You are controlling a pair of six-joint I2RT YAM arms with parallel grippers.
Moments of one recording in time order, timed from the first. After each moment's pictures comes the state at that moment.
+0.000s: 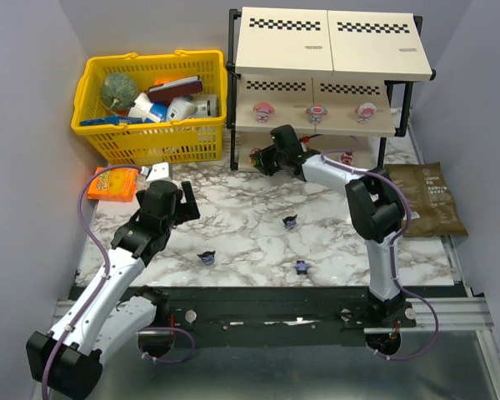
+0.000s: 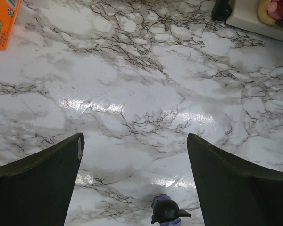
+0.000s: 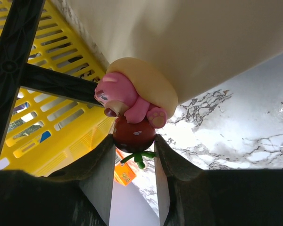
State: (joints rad) left arm -0.39 0.82 0.72 -0.53 -0.33 -0.45; right arm 0.55 2.12 1.54 -0.13 0.02 1.57
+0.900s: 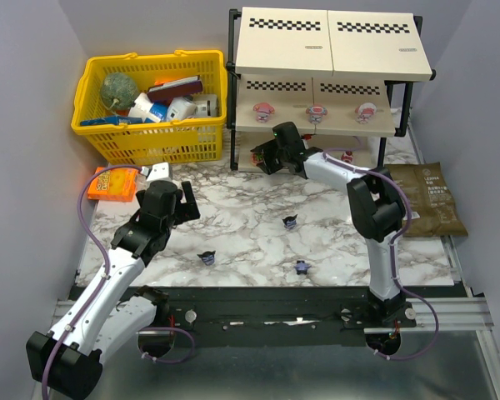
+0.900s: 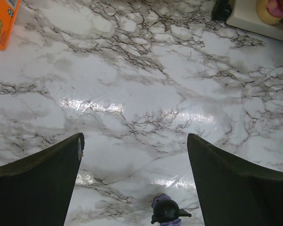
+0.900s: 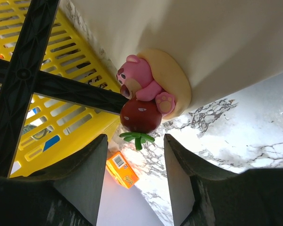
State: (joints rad) left arm -0.39 0.82 0.72 -0.53 -0.33 -0.45; right arm 0.53 2.12 1.57 -0.14 0.02 1.56
